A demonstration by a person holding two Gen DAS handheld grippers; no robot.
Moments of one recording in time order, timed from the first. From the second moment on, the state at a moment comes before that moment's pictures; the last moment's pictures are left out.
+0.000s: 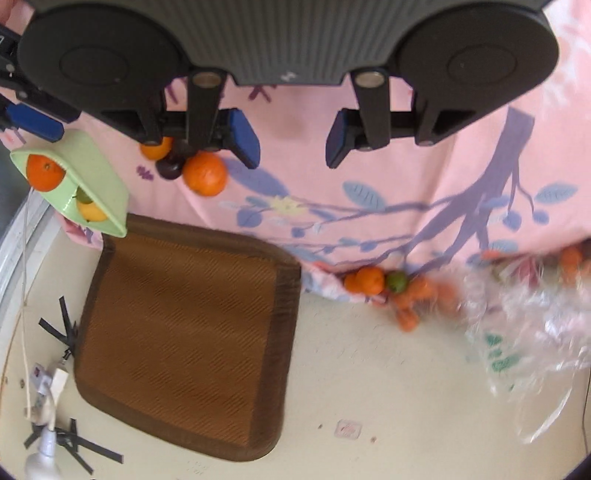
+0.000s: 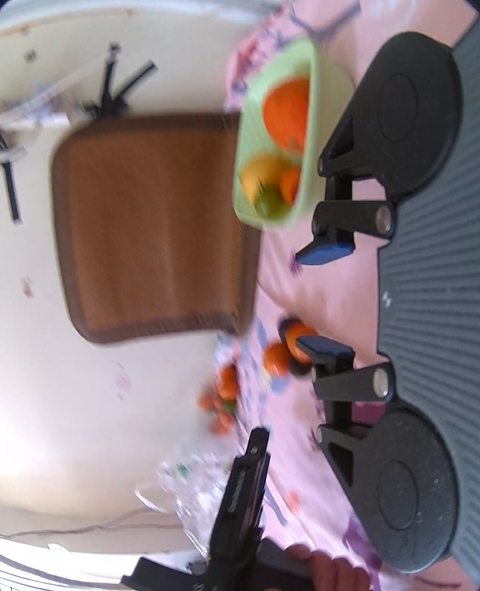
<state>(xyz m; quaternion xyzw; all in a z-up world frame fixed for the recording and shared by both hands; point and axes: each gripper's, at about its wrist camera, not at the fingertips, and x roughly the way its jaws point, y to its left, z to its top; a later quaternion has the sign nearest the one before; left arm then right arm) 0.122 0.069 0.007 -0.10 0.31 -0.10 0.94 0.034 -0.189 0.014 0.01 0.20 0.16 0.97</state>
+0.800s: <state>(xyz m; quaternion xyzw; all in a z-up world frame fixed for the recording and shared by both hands) 0.189 0.022 -0.001 -0.12 0.36 -0.22 0.90 0.100 -0.149 -0.001 -0.02 0.29 0.19 0.94</state>
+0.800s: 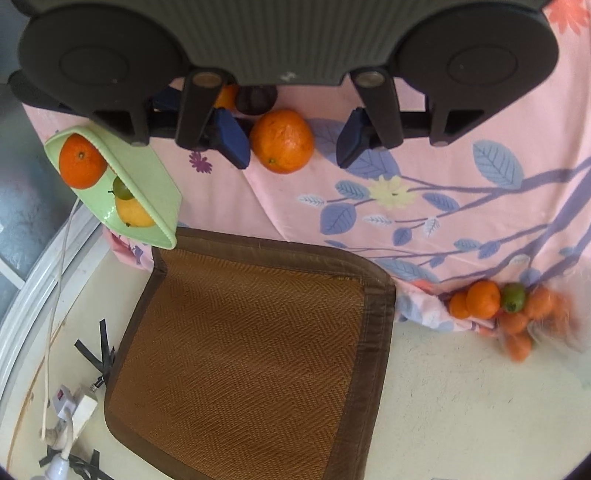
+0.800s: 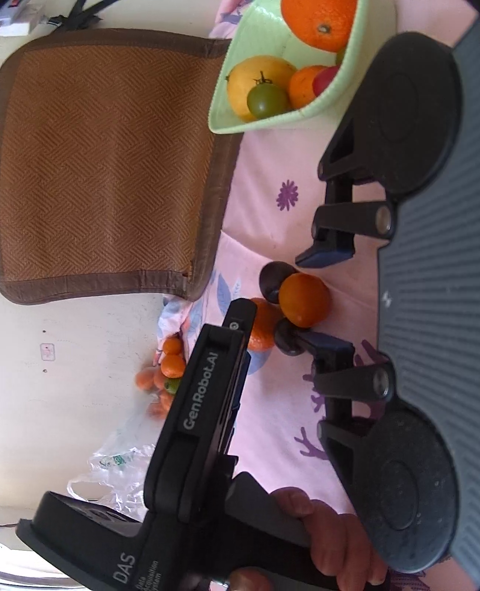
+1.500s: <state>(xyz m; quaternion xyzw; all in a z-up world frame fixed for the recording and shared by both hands) 0.105 0.041 0.028 -0.10 0.30 -0.22 0.92 0.035 -0.163 0.009 -0.02 0.24 0.18 0.95</state>
